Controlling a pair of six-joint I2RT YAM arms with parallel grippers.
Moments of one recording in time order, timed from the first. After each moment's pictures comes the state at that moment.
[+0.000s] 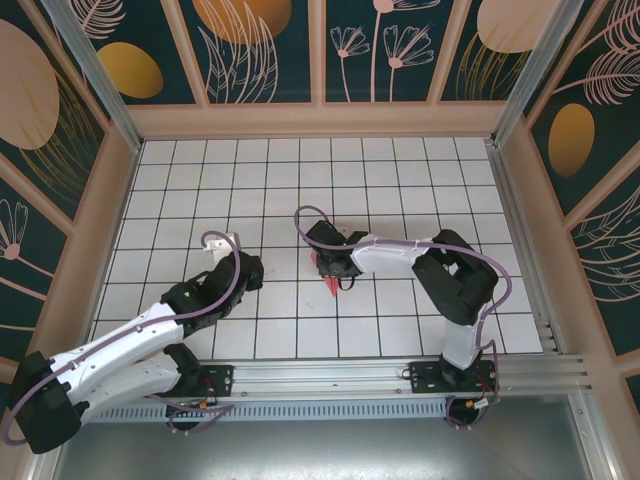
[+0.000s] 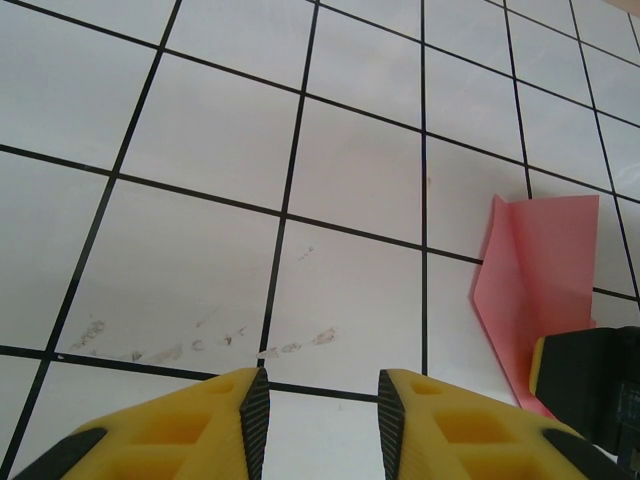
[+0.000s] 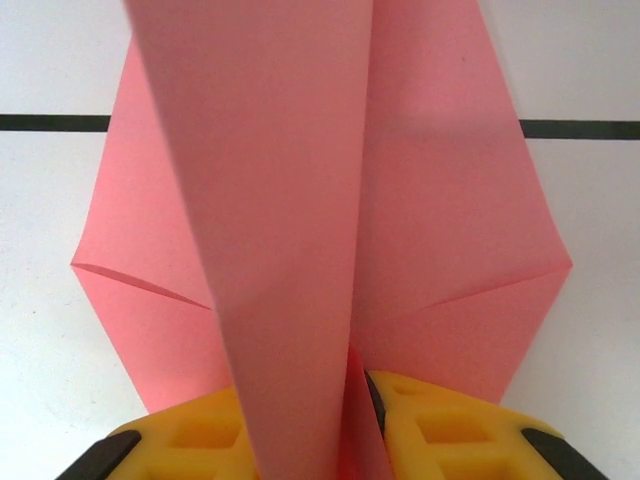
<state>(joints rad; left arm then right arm) -0.81 0.91 0.56 -0.43 -0.47 -0.90 0.88 1.86 1.10 -0.45 0.21 0.77</state>
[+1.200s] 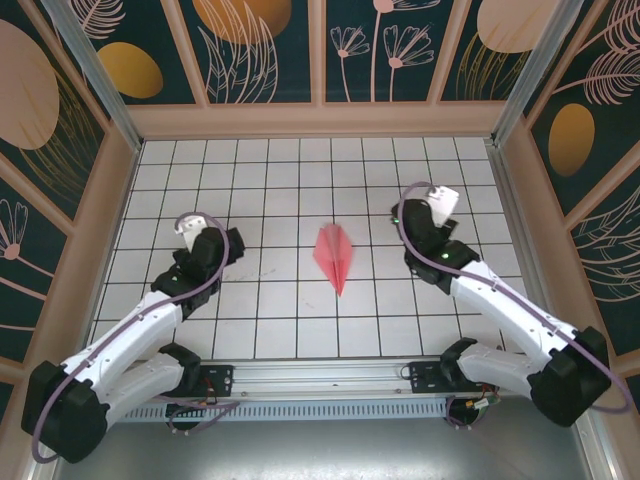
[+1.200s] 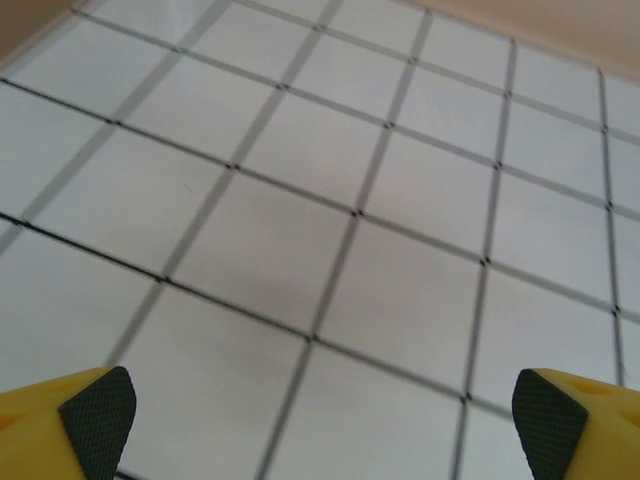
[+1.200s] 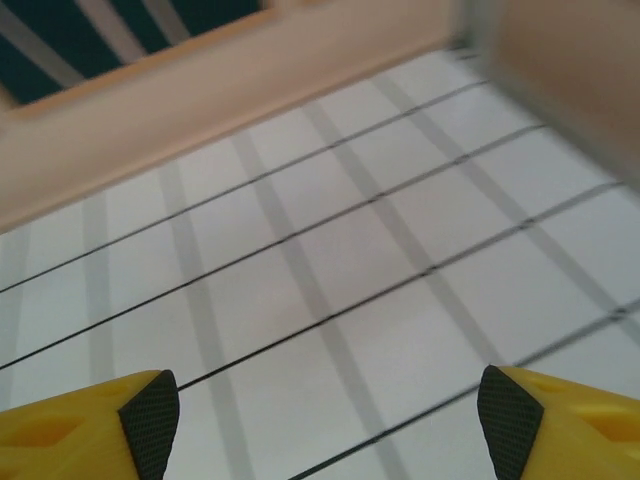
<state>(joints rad) -0.46 0.96 0.57 -0.30 -0.58 -0.65 0.59 1.07 0.78 -0.36 0.80 0.67</state>
